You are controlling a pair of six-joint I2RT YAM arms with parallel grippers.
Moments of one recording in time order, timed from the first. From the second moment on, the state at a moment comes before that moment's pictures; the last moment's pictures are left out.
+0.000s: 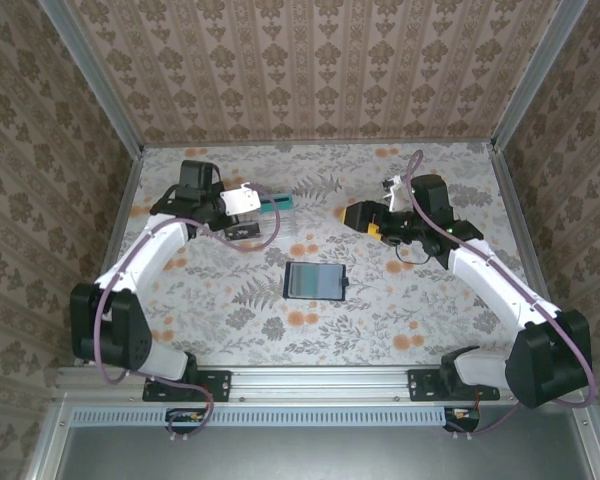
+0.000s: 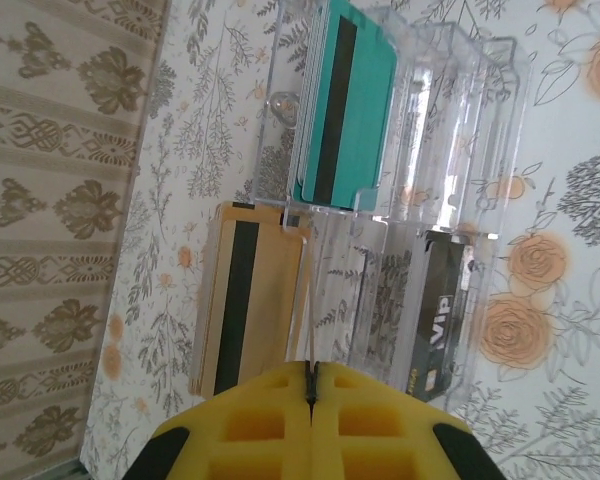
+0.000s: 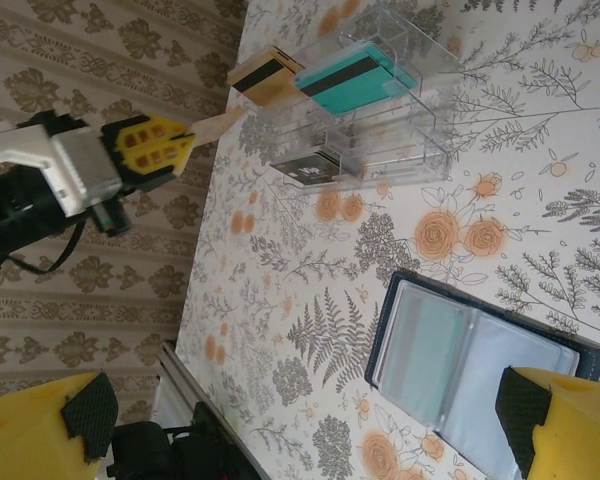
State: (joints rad) left arm -0.27 1.48 1.16 -0.50 0.17 1.14; right arm 0.27 1.27 0.96 -0.30 -0.67 0.65
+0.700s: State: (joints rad) left arm -0.25 1.67 1.28 -0.46 0.17 1.27; right arm 0.27 1.38 1.04 -0.33 -0.69 0.63
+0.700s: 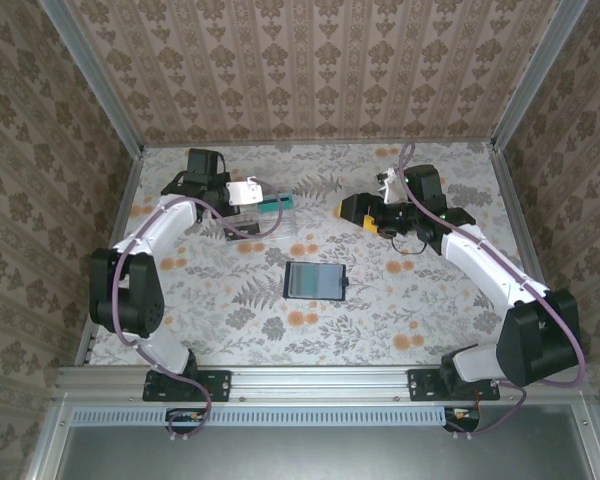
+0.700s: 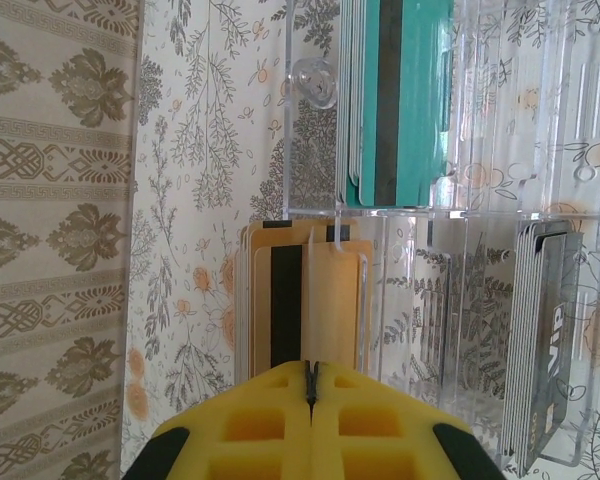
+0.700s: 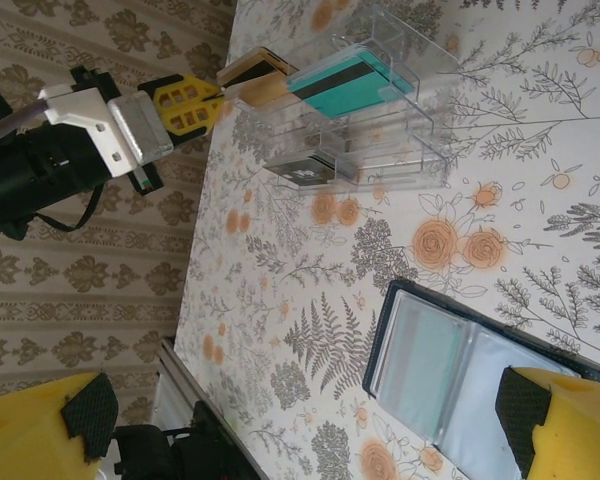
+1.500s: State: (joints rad) left arm -0.23 1.74 1.30 -0.44 0.15 1.27; right arm 0.26 1.41 1.06 -0.33 -0.69 0.63
